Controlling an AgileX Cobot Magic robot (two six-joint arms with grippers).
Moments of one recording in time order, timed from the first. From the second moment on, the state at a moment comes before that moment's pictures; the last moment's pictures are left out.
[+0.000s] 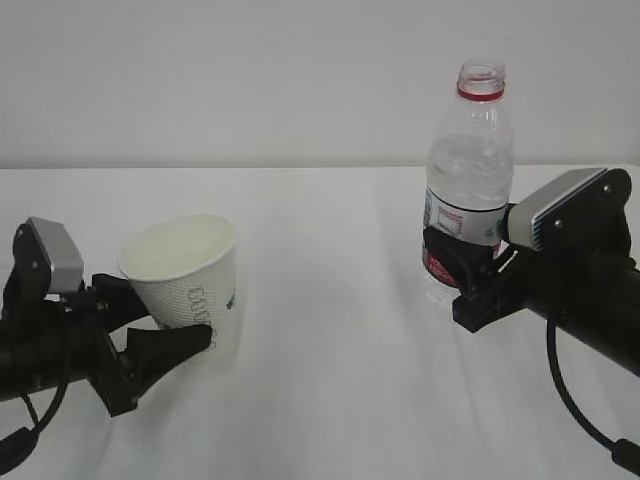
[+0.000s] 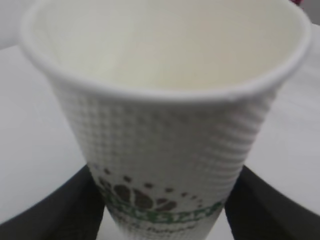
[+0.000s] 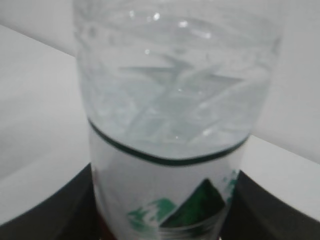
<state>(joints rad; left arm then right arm) -0.13 1.87 -0.38 0.84 -1.15 -0.22 0.29 1.70 -0.39 -0.25 -1.06 -0.09</state>
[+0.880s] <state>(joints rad) -0.45 1.87 -0.38 0.84 -1.15 -0.22 0.29 1.70 -0.37 -0.27 -1.06 -0.10</state>
